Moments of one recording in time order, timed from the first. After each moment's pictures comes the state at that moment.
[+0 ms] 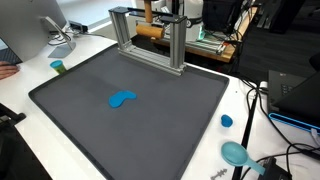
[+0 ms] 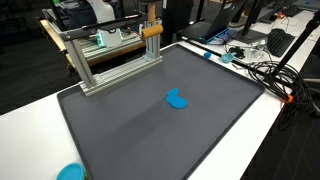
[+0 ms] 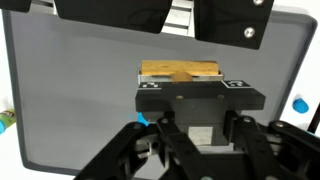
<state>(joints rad) 0.03 -0.33 0.02 -2.19 -0.05 1.86 -0.07</state>
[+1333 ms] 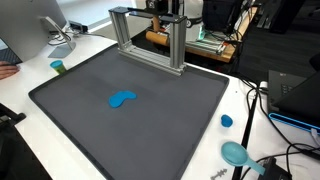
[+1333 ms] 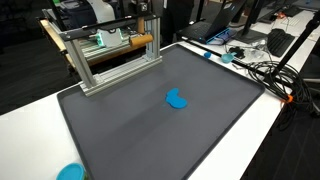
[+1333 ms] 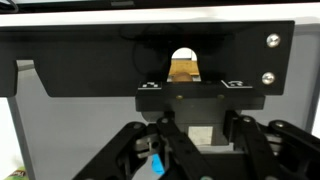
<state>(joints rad) 0.01 -0.43 0.01 -2.42 -0.05 1.93 0.07</state>
